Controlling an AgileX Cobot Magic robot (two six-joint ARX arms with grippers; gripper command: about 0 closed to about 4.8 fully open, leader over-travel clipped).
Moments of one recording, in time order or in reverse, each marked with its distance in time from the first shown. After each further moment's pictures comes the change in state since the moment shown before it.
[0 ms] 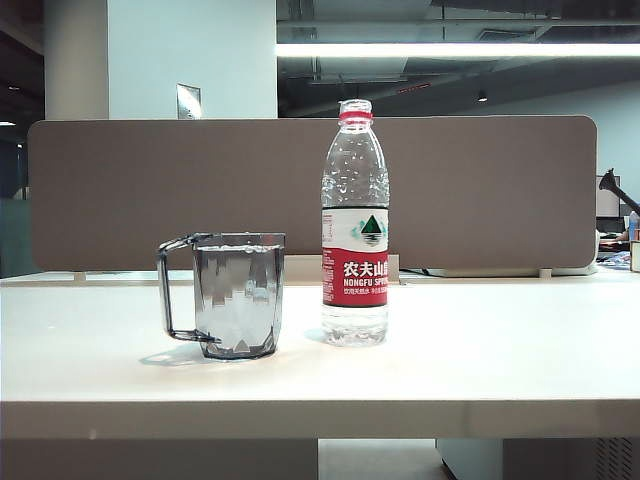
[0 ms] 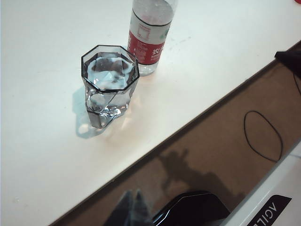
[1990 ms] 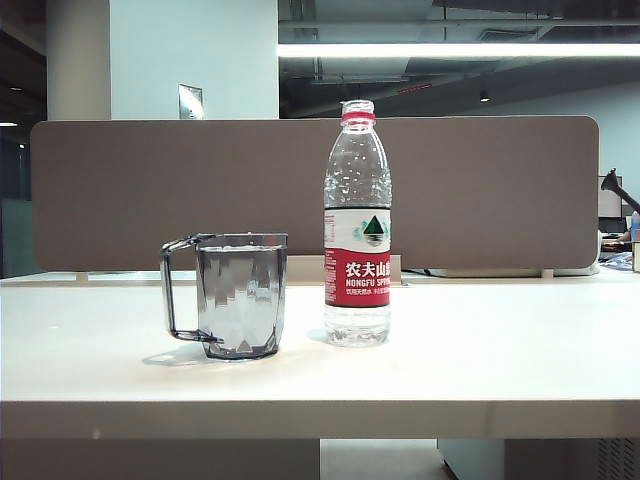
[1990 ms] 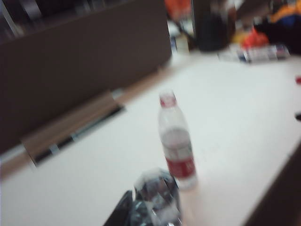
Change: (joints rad) left arm 0.005 -0.378 -0.194 0.438 -0.013 0.176; right arm -0.132 -0.218 0.000 -0.136 -0.028 -0.087
